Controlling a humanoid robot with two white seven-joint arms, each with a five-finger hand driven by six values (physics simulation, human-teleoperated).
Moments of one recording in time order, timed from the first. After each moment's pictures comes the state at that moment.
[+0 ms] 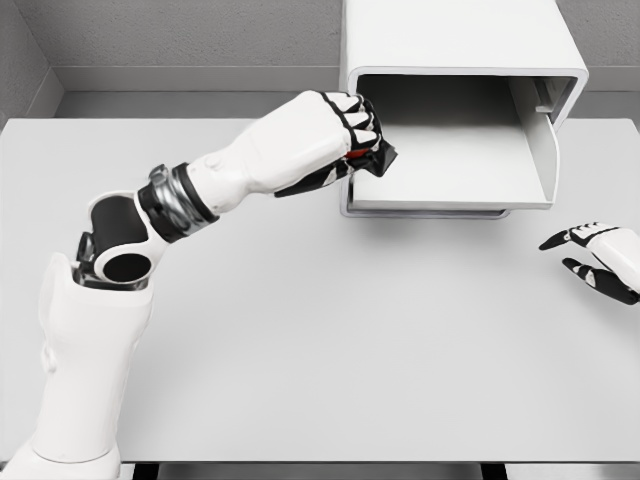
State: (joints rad) left arm -0.44 0.04 -0.19 -1.79 -0.64 -0.61 -0.61; right arm 0.06 -0.84 0.12 -1.40 0.35 -0.61 0.00
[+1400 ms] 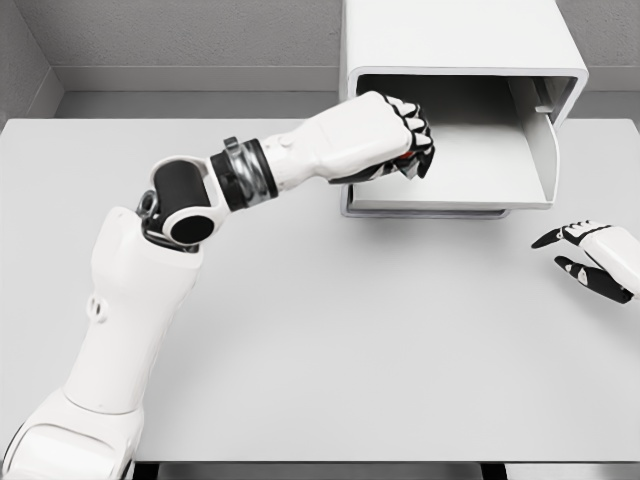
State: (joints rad) left arm -0.60 0.00 -0.32 -1.58 -0.78 -0.61 -0.61; right arm 0.05 -0.83 0.12 -1.42 0.35 -0.61 0.00
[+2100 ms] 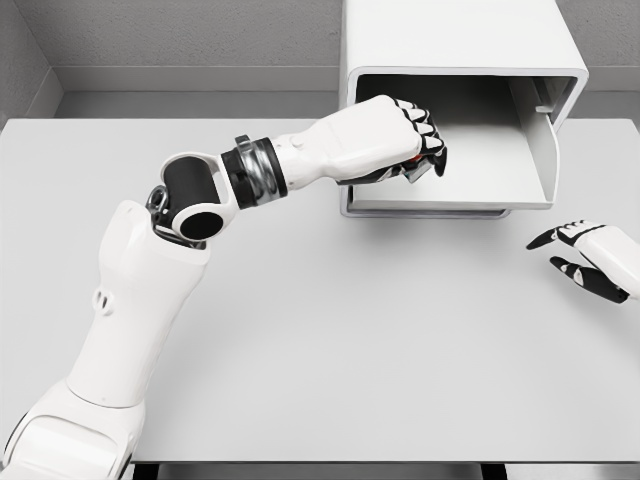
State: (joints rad) left arm -0.63 0.00 -0.35 -1.55 -0.78 -0.61 -0.61; right arm 0.05 -0.83 0.12 -1.44 0.35 -0.61 0.02
